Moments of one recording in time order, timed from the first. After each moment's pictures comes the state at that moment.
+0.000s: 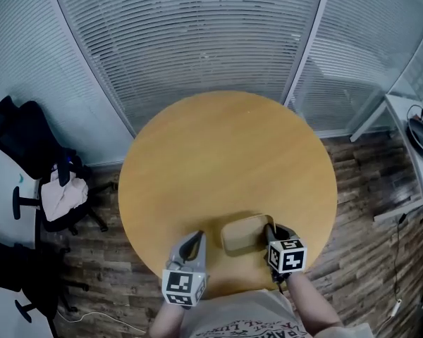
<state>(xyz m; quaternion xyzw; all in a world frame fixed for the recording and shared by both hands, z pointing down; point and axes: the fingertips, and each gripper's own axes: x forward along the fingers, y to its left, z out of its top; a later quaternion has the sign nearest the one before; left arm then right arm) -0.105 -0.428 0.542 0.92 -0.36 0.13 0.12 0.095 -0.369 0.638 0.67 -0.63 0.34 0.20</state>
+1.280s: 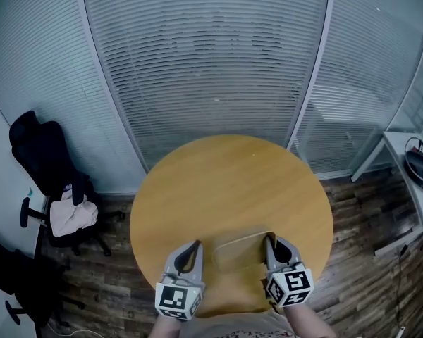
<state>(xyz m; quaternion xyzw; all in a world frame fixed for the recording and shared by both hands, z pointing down) -0.119 -0.432 0.429 0.92 -0.38 0.03 0.03 0.062 -0.385 0.455 0.69 -0.71 0.12 0.04</state>
